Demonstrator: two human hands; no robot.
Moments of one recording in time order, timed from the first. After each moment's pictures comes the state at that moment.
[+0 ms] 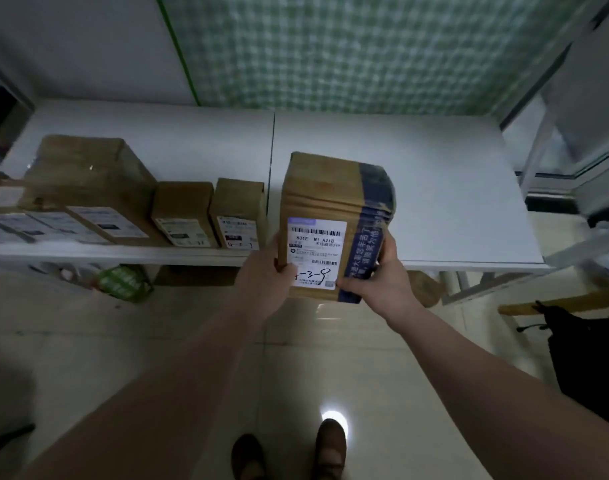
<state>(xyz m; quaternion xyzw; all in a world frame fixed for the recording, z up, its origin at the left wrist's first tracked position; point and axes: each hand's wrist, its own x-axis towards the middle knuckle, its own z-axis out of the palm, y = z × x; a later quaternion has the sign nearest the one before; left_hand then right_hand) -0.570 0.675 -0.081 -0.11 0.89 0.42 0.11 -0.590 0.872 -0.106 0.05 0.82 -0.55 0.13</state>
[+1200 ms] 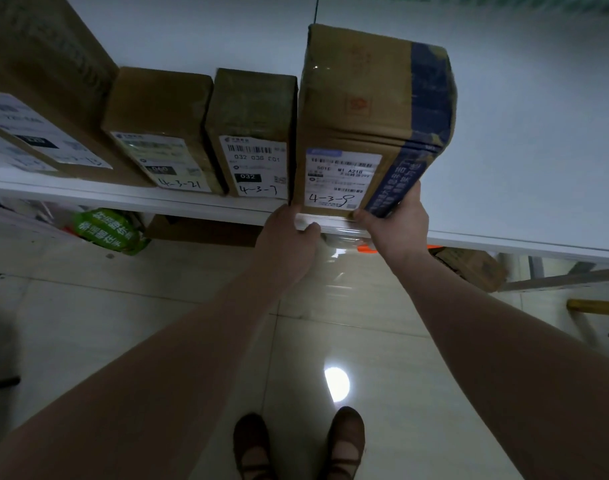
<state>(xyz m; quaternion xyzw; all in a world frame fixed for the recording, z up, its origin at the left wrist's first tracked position) -0.625 0.651 -0.250 -0.22 0.87 0.43 0.11 -0.683 0.809 -0.285 0.08 0.88 -0.47 0.04</state>
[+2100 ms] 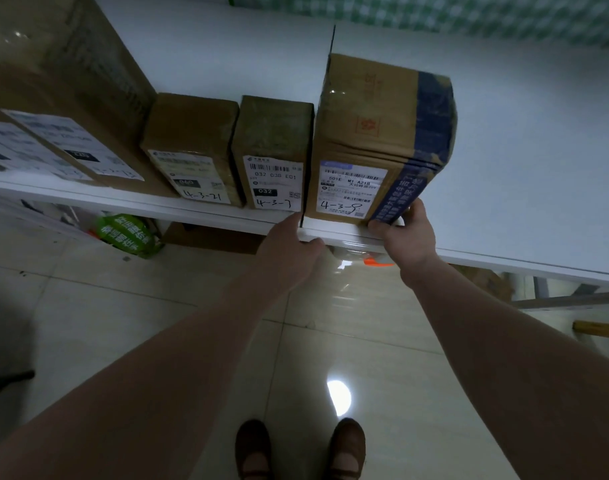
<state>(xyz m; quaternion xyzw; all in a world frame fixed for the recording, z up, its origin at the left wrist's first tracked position) -0.617 0.635 -0.217 -0.21 0.85 0.46 0.14 -0.685 0.807 -0.261 0.16 0.81 -0.55 0.13</state>
